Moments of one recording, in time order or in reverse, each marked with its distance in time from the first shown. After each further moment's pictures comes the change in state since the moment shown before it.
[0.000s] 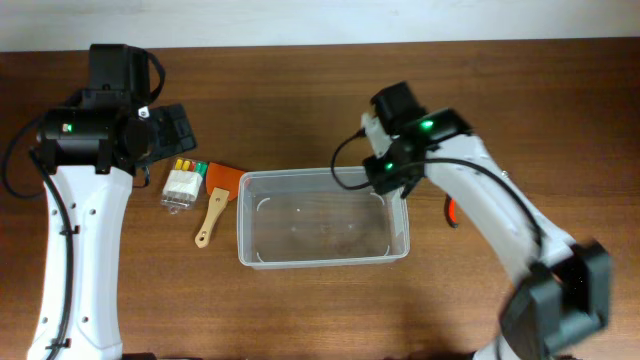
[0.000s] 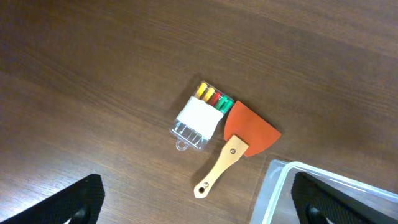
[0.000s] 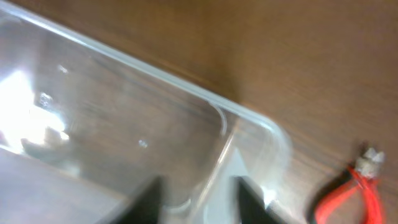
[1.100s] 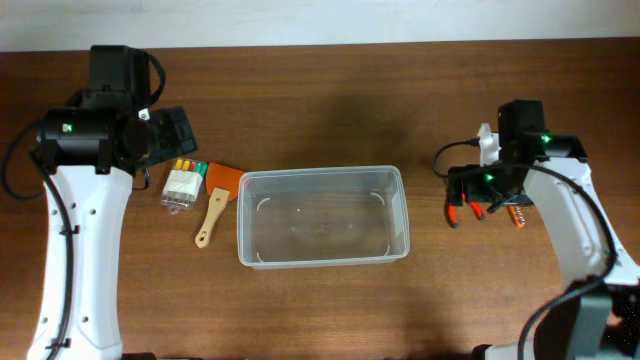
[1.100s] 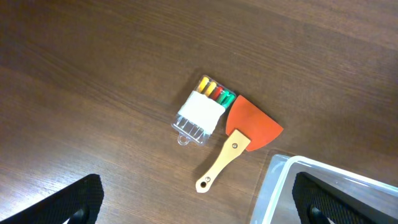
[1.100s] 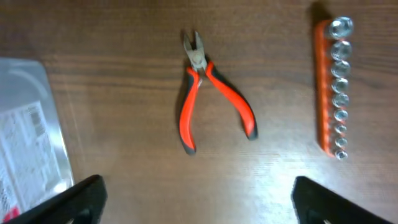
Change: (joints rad) left arm 0.000 0.000 0.000 -0.021 0.001 -0.002; right arm -0.471 -0.122 -0.277 0.053 0.009 -0.043
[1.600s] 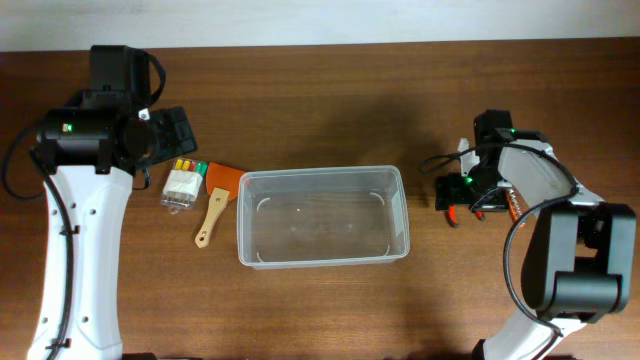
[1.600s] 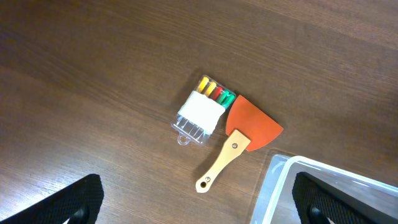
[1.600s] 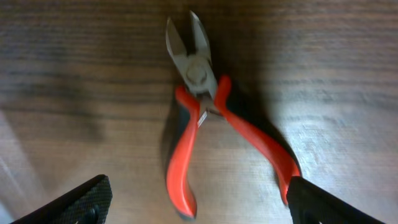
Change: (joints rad) left arm 0.000 0.000 0.000 0.000 0.000 0.000; right arm 0.000 0.279 -0.004 0.097 -0.021 -0.002
